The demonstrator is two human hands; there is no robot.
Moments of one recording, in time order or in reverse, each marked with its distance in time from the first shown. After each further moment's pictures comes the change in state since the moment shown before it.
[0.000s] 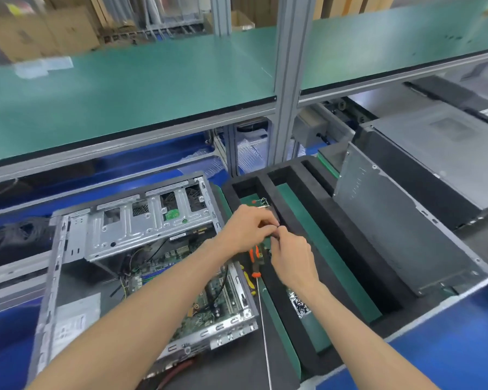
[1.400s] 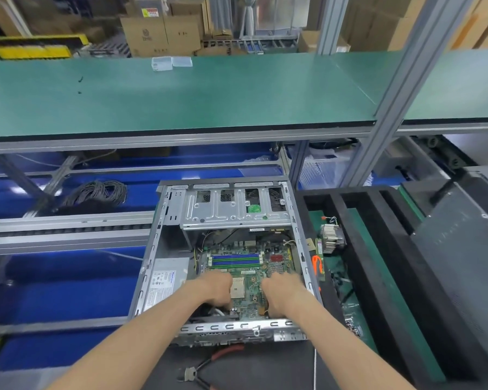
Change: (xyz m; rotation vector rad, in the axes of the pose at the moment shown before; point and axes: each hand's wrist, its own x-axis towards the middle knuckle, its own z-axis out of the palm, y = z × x) left_hand -0.187 -0.122 -0.034 0.318 -0.548 -0.677; right_hand -0.027 -0.122 0.075 -0.811 -0.835 -0.548
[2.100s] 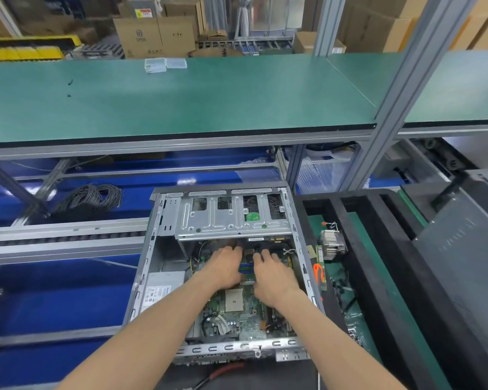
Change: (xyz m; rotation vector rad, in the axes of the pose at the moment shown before) left_hand 0.055 0.003 -0.028 0.006 0.401 0.014; right_hand 0.044 0.002 -0.005 0.313 0.368 0.111
